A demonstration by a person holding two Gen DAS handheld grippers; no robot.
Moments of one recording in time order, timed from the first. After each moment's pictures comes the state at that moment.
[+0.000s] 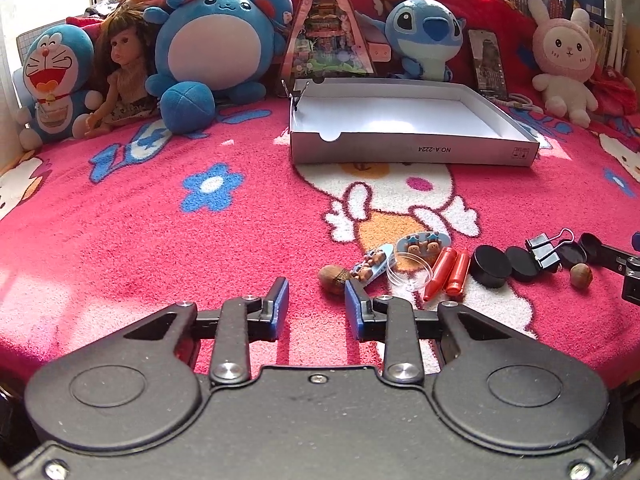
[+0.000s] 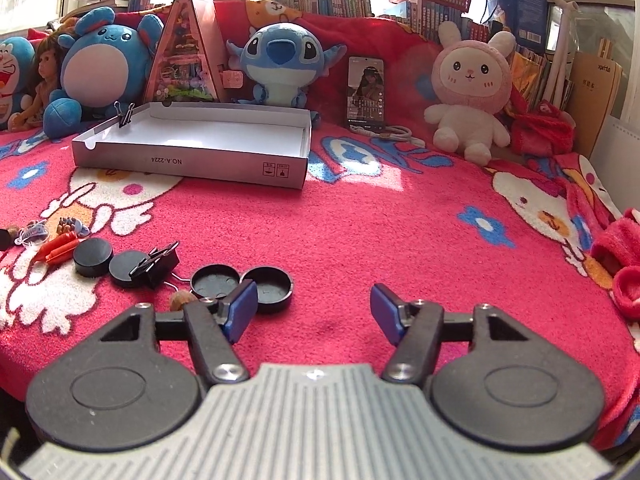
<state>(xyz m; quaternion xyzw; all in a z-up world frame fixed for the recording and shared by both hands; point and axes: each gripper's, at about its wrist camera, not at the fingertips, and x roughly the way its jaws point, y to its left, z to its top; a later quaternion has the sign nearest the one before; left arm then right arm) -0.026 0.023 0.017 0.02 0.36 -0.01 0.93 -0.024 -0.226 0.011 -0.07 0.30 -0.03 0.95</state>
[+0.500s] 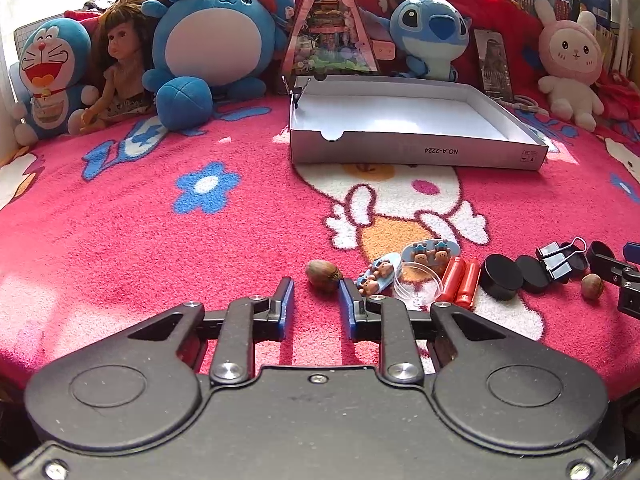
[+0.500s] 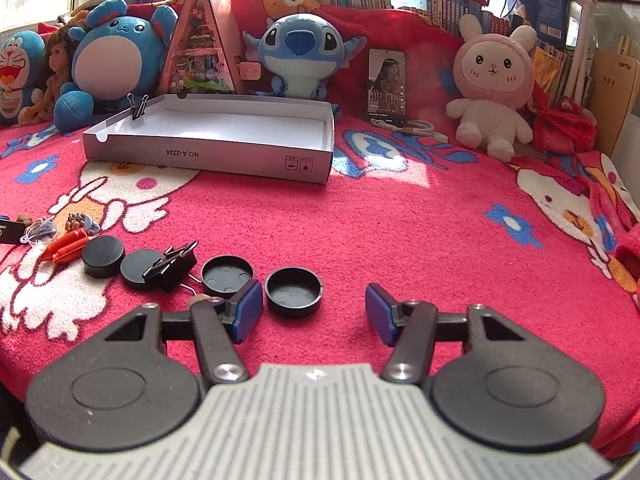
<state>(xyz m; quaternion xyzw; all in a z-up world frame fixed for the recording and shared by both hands) -0.010 0.023 0.008 0.01 0.36 0.00 0.93 -0.011 -0.219 0.003 -0.06 0.31 -0.01 0.95</state>
